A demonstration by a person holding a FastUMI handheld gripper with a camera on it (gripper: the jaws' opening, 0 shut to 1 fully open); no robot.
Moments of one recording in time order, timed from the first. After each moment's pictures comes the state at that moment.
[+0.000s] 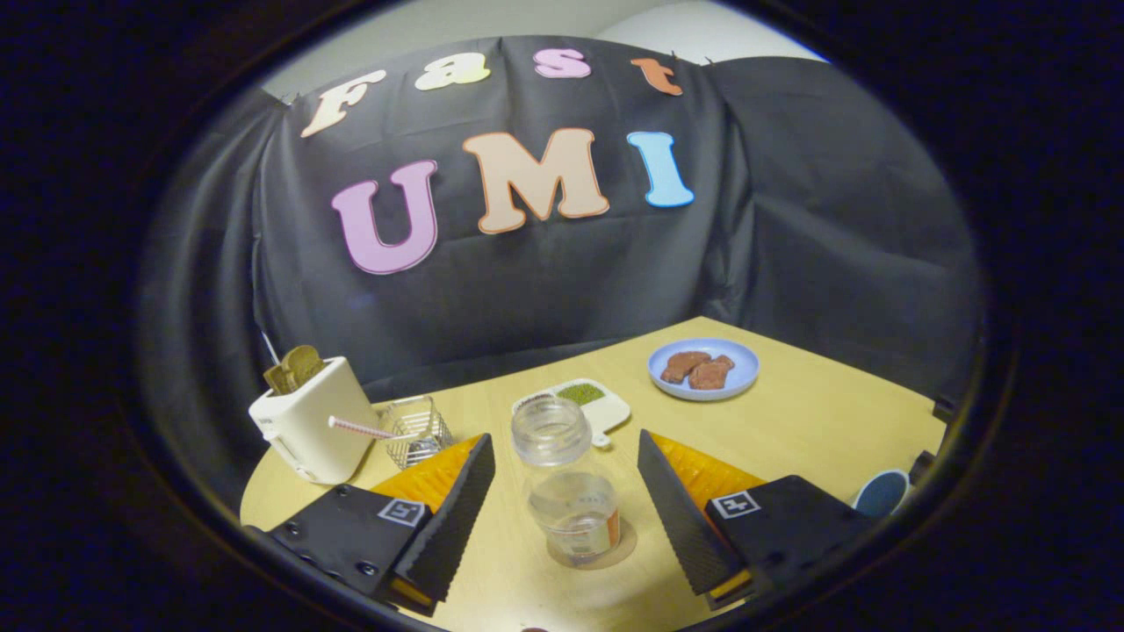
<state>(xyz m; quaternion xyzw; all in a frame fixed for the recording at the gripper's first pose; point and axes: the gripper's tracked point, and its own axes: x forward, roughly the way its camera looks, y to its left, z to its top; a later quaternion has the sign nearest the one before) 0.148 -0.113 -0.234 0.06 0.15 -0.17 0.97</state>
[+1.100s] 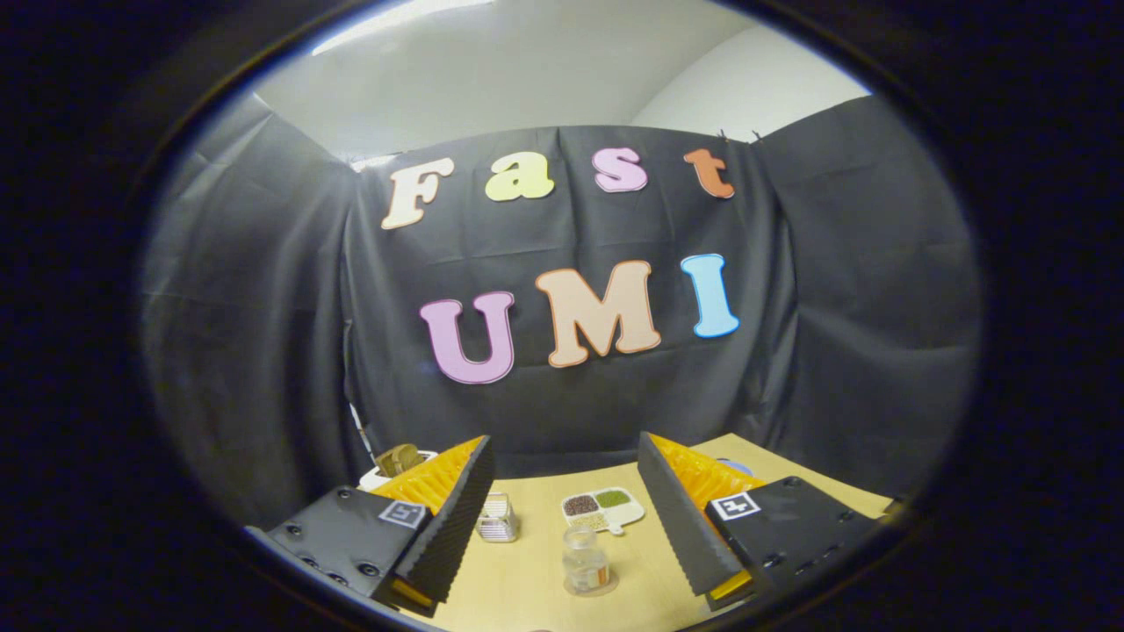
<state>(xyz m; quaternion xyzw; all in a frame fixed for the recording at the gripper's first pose) 0.082 -0.094 -0.003 0.03 0.02 -0.07 1.00</state>
